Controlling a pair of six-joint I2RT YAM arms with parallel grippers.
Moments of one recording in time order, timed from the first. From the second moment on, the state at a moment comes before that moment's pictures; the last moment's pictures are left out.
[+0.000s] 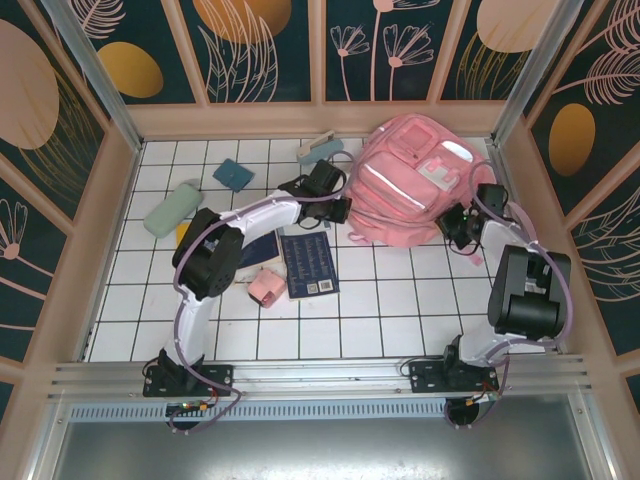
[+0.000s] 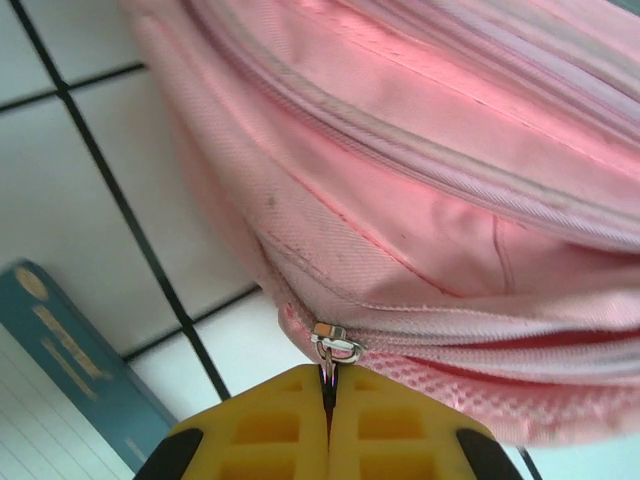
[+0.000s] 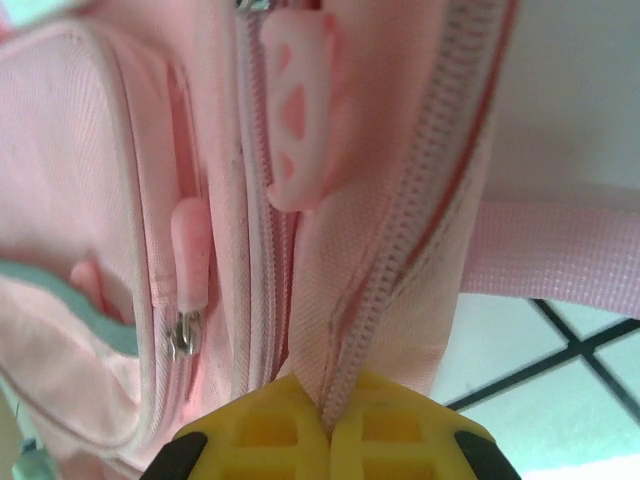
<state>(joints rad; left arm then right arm) -0.69 2.13 1.63 -0.38 0.15 -0.34 -0.19 1.59 0.89 -0.27 -0.41 0.77</state>
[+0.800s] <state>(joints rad) -0.88 2.14 1.59 -0.29 0.34 -0.43 -0.02 1.22 0.73 -0.41 -0.26 0.90</state>
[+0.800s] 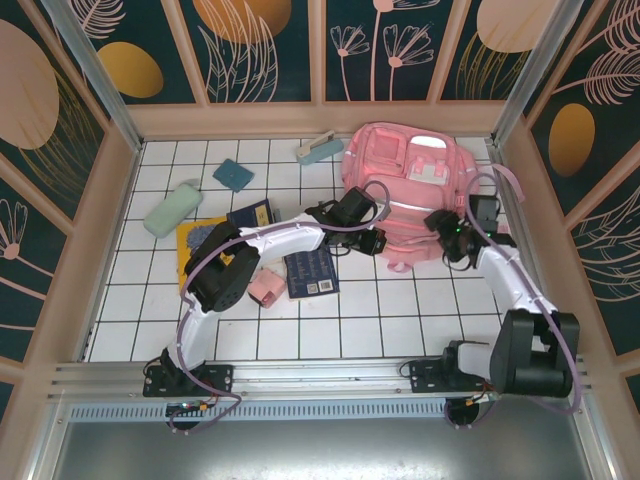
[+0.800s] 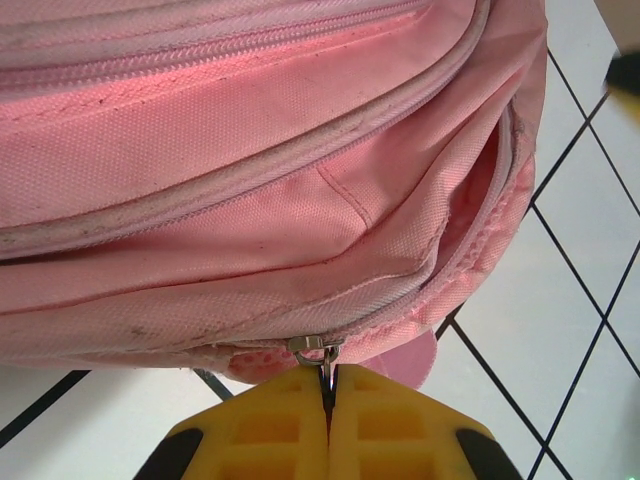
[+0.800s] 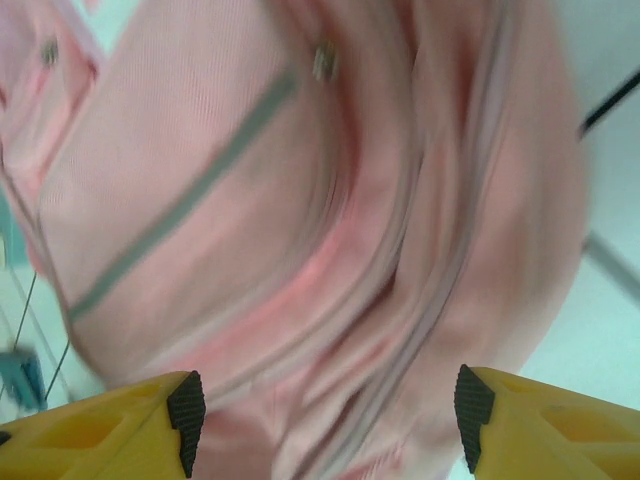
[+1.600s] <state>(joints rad) -0.88 2.13 1.54 -0.25 0.27 -0.43 0.17 1.34 0.62 -0.22 -0.24 1.15</state>
